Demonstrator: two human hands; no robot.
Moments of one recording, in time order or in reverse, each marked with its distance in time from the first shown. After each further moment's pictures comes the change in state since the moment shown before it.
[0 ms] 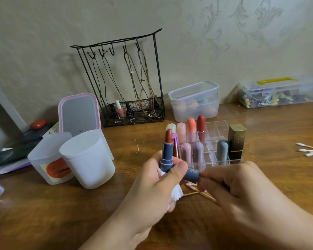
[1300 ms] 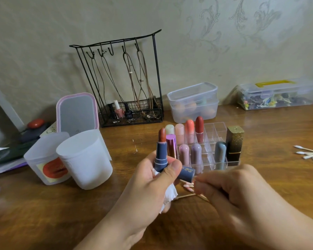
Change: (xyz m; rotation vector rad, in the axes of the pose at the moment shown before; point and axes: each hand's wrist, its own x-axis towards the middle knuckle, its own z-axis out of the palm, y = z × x) left_hand 0.000 -0.001 -0.003 -0.001 0.047 0.020; right_hand -0.002 0.001 -0.002 -0.024 -0.002 -0.079
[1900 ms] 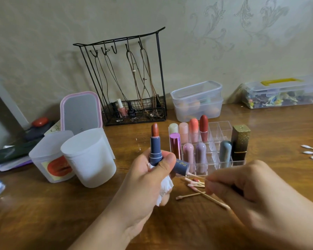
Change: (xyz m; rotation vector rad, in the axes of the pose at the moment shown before) left_hand 0.002 0.004 -0.006 -0.184 0.046 -0.042; right_hand 0.000 0.003 -0.013 0.001 -0.089 -0.004
